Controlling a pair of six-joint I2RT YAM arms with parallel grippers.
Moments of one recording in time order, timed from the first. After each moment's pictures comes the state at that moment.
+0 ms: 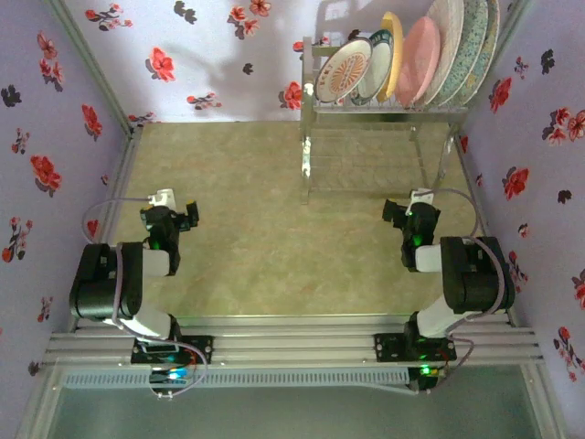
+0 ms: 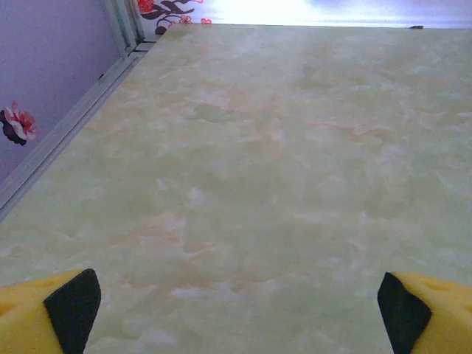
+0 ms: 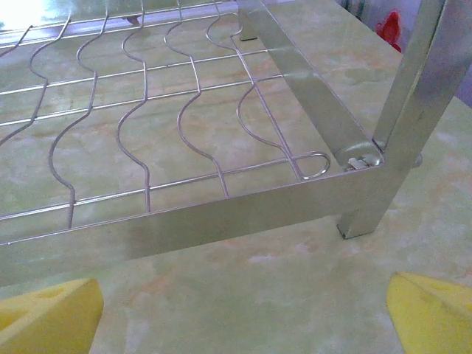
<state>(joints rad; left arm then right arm) -0.01 1.54 0.37 0.81 -0.18 -0.02 0.01 1.56 0.38 0.77 0.16 0.12</state>
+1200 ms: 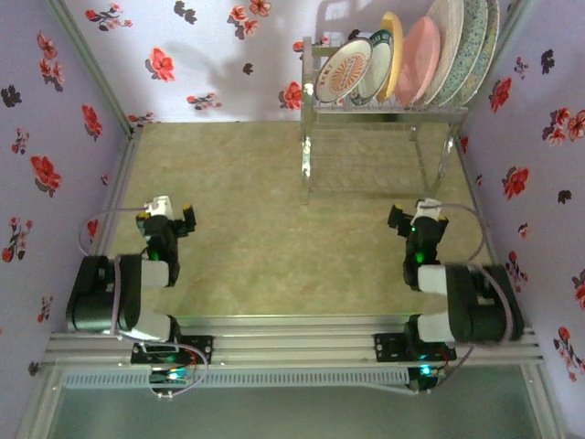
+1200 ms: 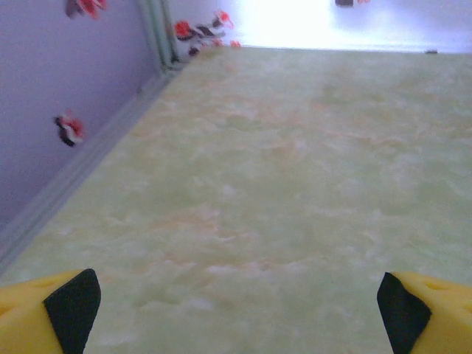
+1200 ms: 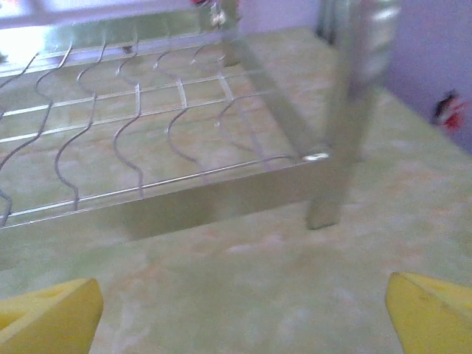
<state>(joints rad) -0.03 1.37 0.22 0.87 -0.28 -0.02 0.05 1.20 0.22 0.75 0.32 0.13</state>
